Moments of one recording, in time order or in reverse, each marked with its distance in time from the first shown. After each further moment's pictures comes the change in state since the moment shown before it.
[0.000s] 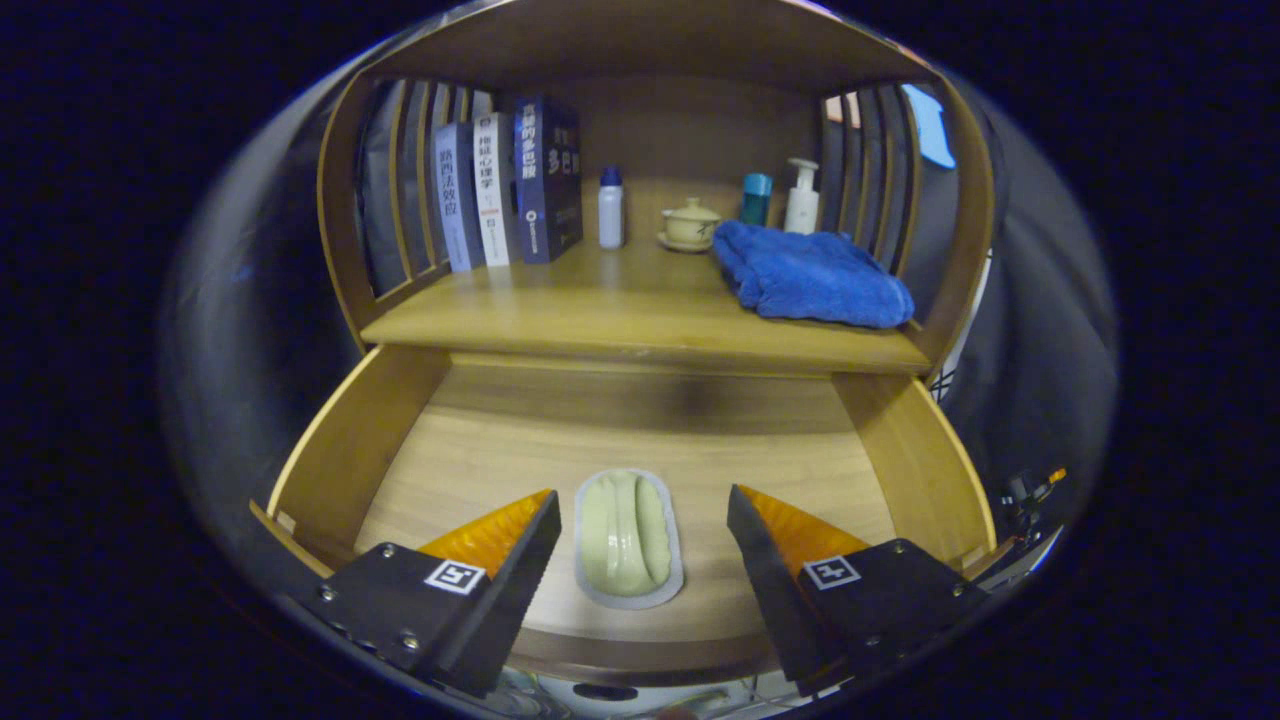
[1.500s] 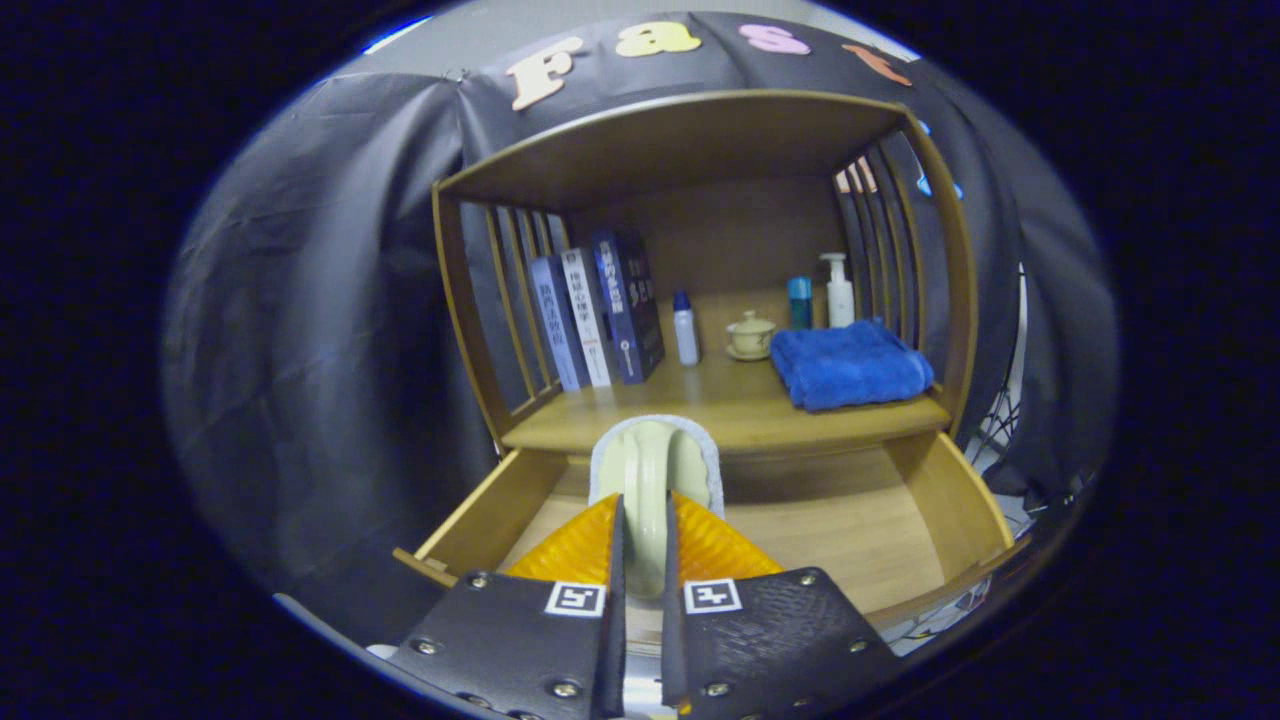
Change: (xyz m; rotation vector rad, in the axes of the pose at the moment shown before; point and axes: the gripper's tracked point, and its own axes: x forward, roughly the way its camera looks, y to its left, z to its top) arm -0.124 0.027 0.062 0.118 -0.374 0.270
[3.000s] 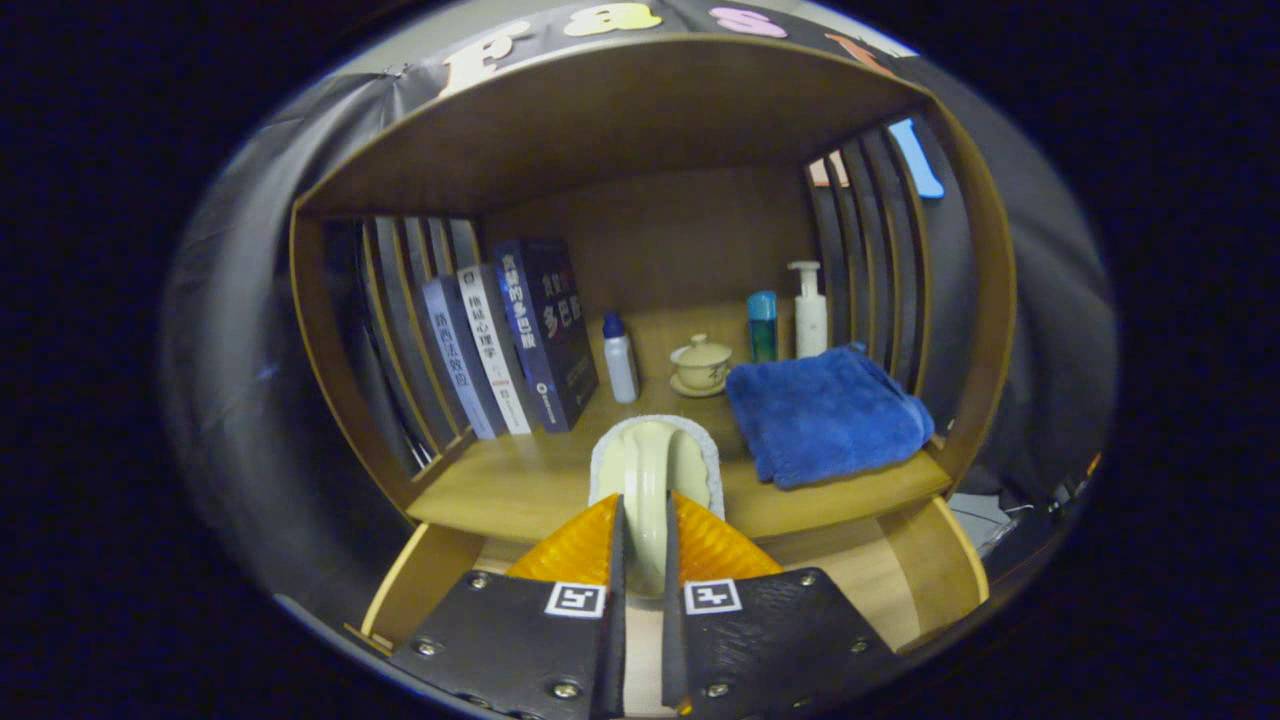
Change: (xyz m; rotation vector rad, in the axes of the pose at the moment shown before) arm 0.131 -0.050 0.036 0.020 0.057 -0.173
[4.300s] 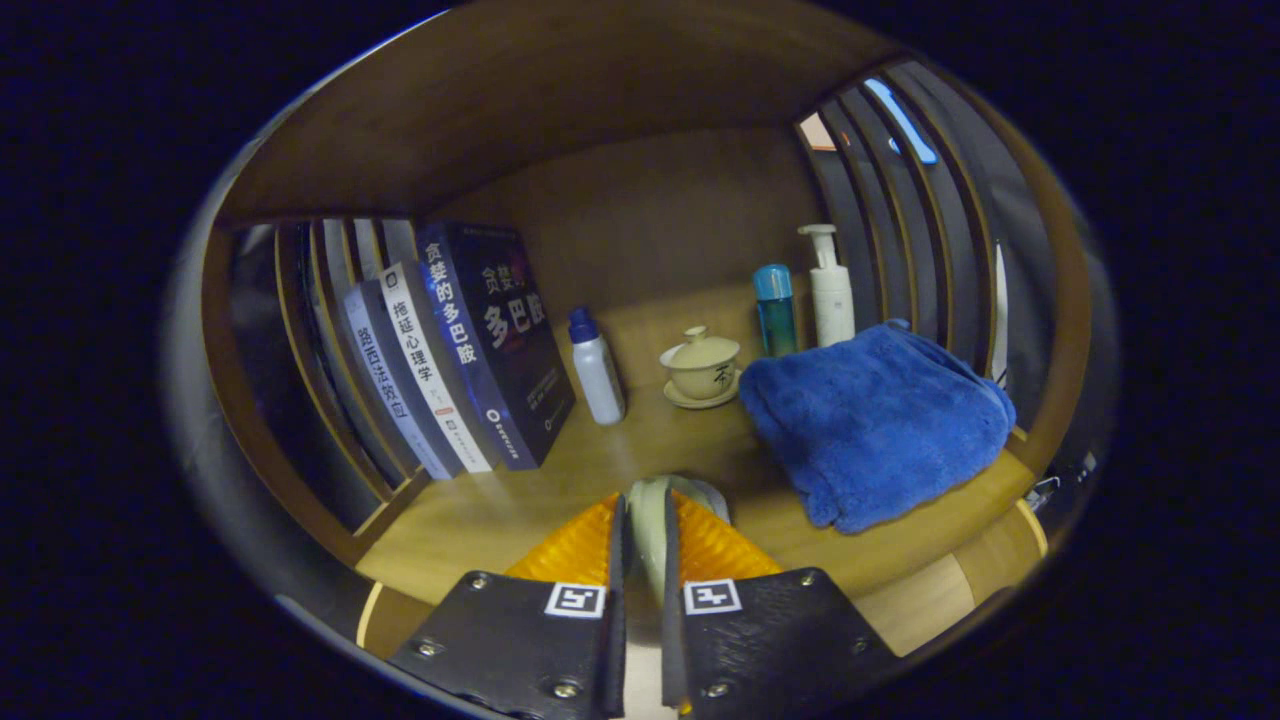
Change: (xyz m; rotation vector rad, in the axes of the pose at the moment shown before) arm 0.103 -0.009 0.017 0.101 -0.040 -0.057
